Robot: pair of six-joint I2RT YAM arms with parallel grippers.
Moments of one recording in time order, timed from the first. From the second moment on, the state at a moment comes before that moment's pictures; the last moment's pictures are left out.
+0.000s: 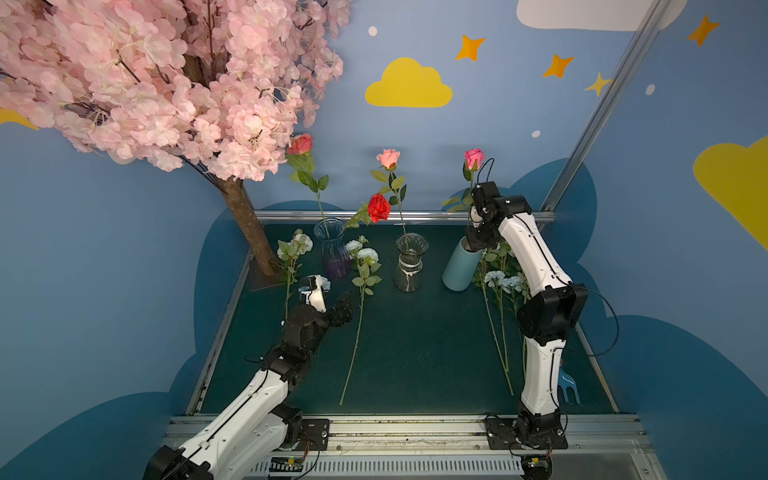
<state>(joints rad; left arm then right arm) -0.39 0.84 0.38 0.21 -0.12 -0.41 0.29 2.11 2.29 -1.34 0.22 0.02</state>
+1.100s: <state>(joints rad) -0.39 0.86 0.39 0.21 -0.12 -0.41 0.26 2.06 2.26 -1.30 0.21 0.03</state>
